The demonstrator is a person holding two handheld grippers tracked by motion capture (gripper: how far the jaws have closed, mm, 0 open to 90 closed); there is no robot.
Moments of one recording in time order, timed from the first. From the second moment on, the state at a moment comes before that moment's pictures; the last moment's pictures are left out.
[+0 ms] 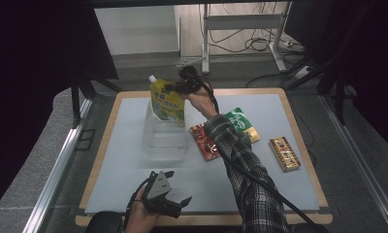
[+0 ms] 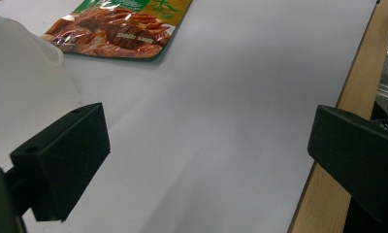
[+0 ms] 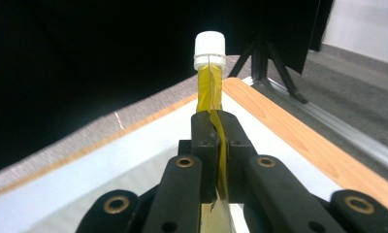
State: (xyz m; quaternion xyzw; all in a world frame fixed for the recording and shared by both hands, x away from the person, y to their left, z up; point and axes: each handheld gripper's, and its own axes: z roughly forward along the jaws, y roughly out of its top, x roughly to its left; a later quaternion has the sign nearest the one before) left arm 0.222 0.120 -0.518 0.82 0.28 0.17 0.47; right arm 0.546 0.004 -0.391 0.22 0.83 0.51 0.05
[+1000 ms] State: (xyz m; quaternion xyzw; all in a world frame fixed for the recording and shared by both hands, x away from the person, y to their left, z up) left arm 0.221 0.117 -0.520 0.82 0.28 0.17 0.47; right arm 0.526 -0.042 -0.374 0.22 0.84 0.49 0.11
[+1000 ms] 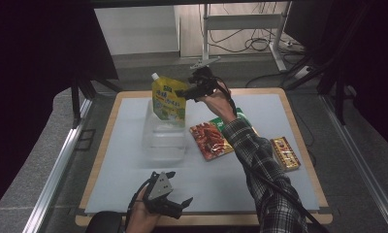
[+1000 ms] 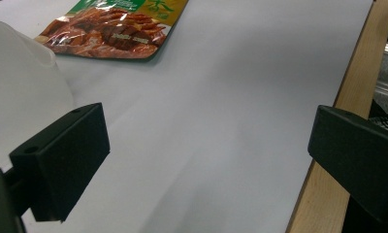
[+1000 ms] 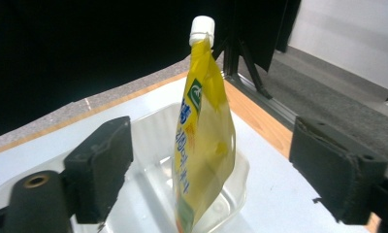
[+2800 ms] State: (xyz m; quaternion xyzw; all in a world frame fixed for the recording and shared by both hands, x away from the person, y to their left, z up) left arm 0.220 0.111 -0.522 0.83 0.26 0.18 0.46; right arm 0.455 -0.136 -0.416 0.25 0.84 0.46 0.12
